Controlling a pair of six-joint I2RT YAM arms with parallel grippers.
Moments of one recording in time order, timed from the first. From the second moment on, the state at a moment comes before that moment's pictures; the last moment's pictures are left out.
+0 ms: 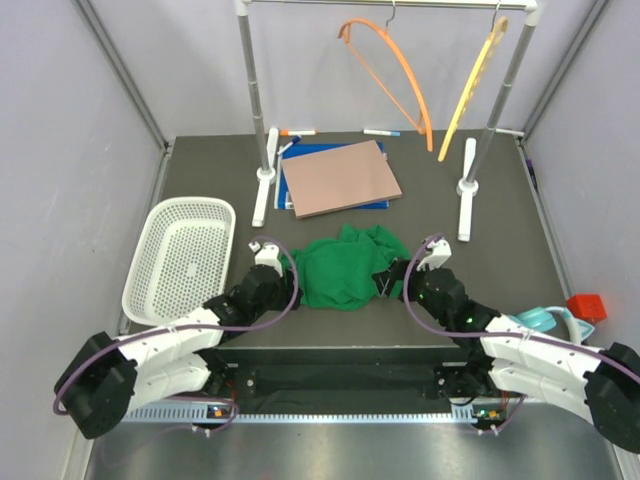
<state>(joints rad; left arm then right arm) -0.75 1.00 0.34 -0.01 -0.23 -0.57 0.79 0.87 0.24 0.27 0.27 0.65</state>
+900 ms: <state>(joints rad) -0.75 0.77 0.61 -0.09 -0.29 -0.38 0.79 1.45 0.39 0.59 0.16 0.68</state>
